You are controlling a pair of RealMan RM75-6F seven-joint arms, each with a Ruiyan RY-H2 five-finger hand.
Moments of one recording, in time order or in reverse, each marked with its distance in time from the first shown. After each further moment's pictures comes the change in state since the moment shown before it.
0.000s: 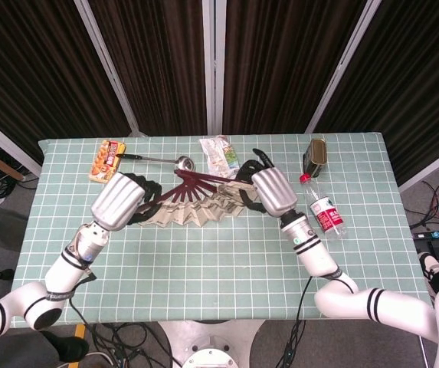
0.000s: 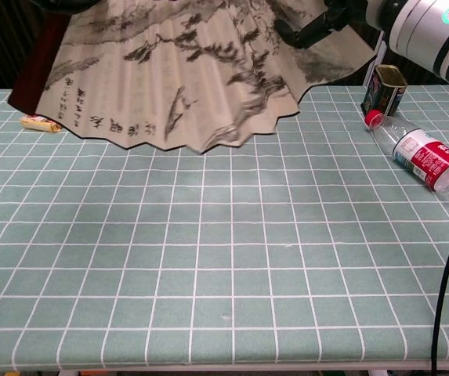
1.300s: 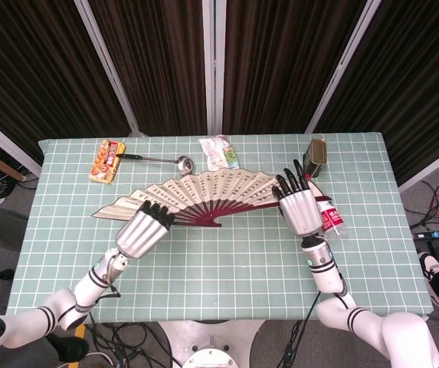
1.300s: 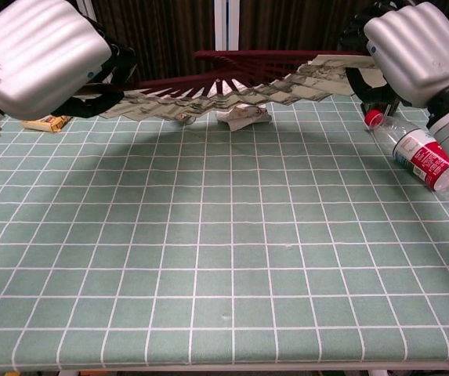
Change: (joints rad) left arm 0.052 -0.447 0.124 0.615 0.280 0.264 0.439; right arm -0.181 -0.399 -0.111 0.706 -0.261 0.407 -0.150
